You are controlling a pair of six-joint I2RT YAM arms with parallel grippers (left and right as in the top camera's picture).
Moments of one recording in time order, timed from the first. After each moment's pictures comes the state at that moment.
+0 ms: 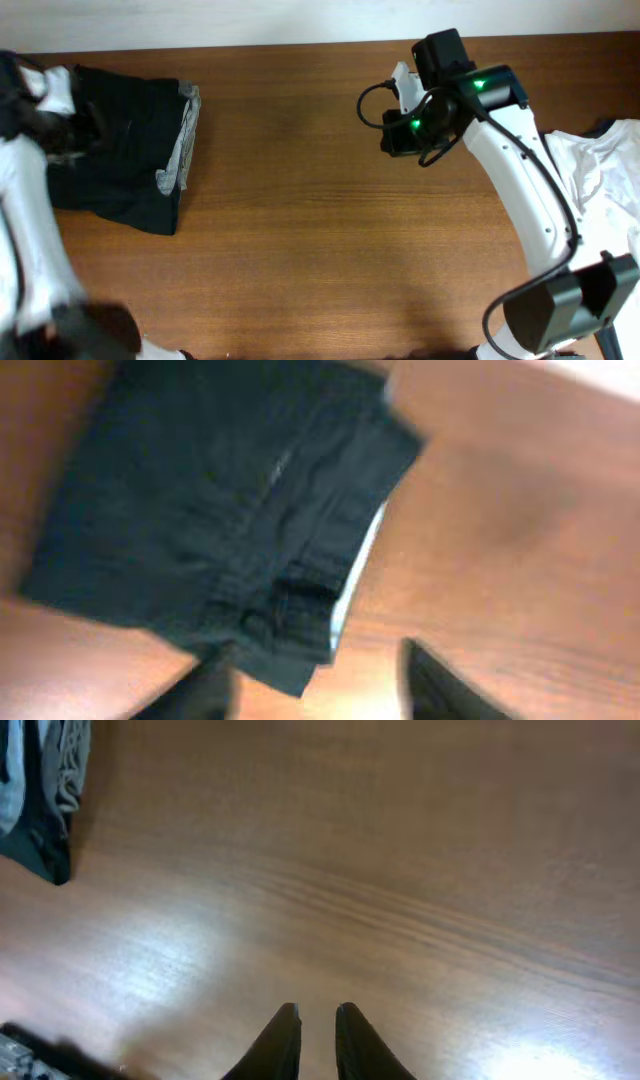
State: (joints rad) left arm 0.40 1.71 1.86 -1.21 0.24 0.07; right arm 0.26 1.77 1.81 -1.25 -0.29 0.14
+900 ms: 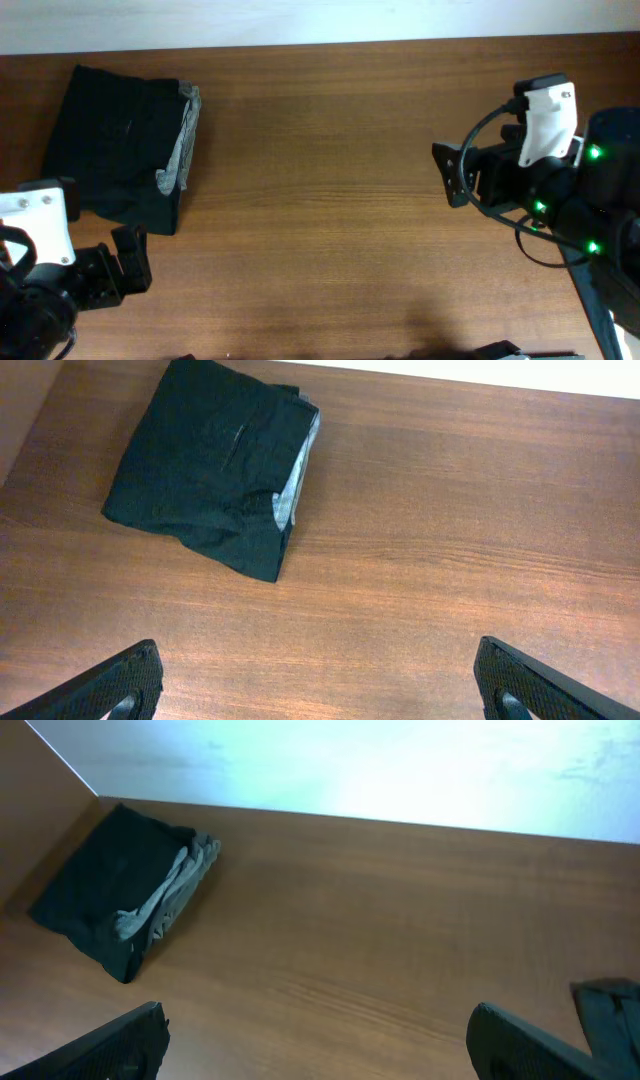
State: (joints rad) left arm 0.35 1.05 1.91 -1.64 0.24 0.14; right arm 0.26 1.16 1.82 -1.23 -0.14 0.13
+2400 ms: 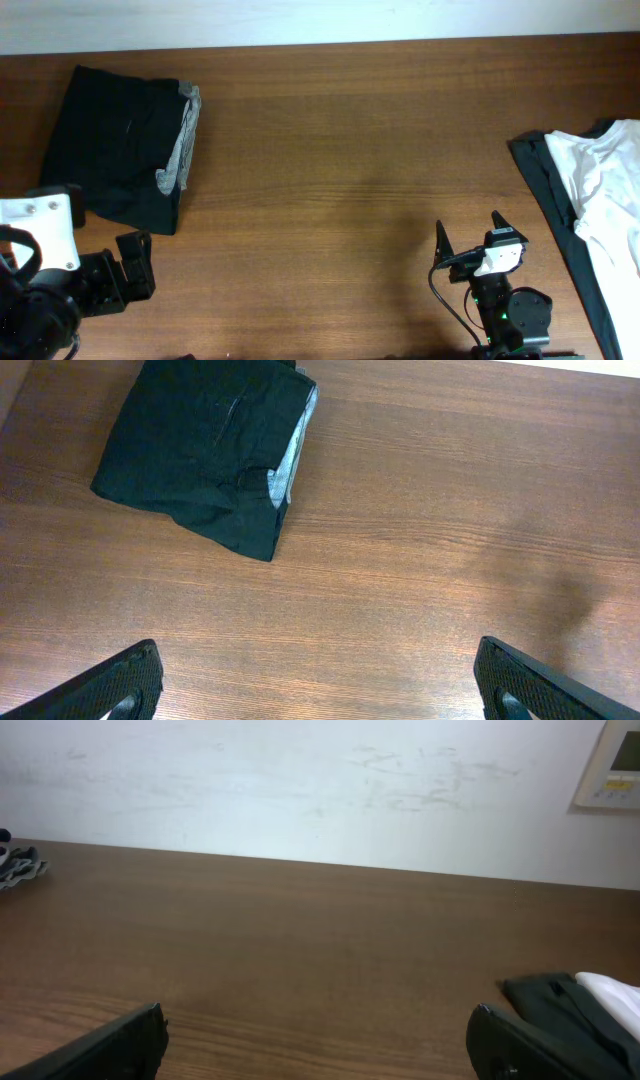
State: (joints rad) left arm 0.35 1.05 1.90 -1.69 0.24 0.14; right arm 0.01 0.02 0.02 -0.07 -0.11 -0.04
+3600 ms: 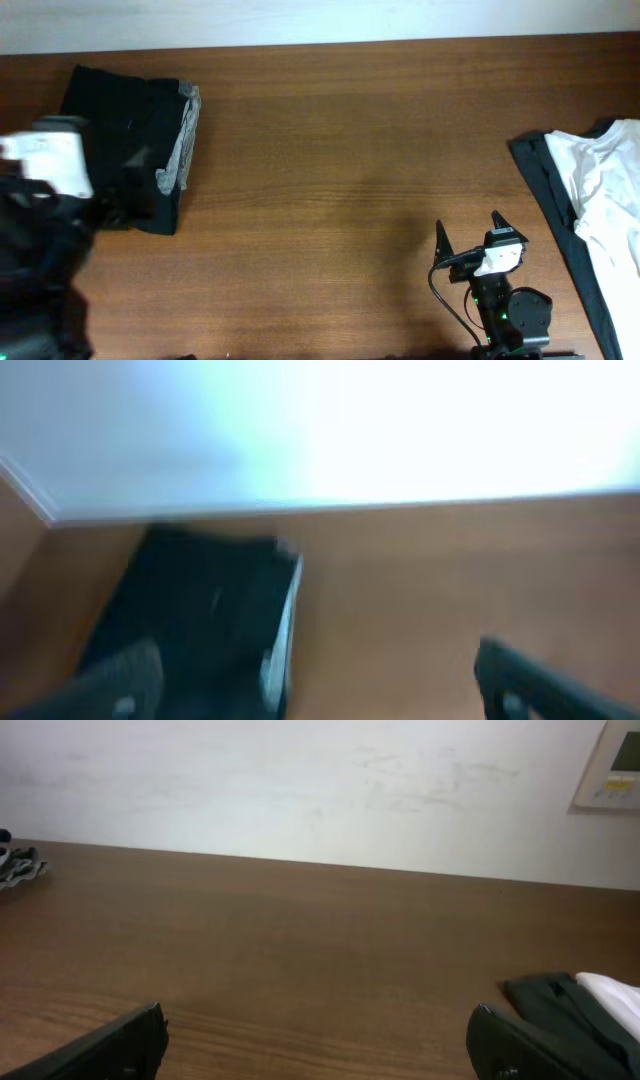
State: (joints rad) left arm 0.28 0.95 1.41 -0.88 0.32 0.14; right arm 0.01 0.02 0.01 -0.07 -0.11 -0.04
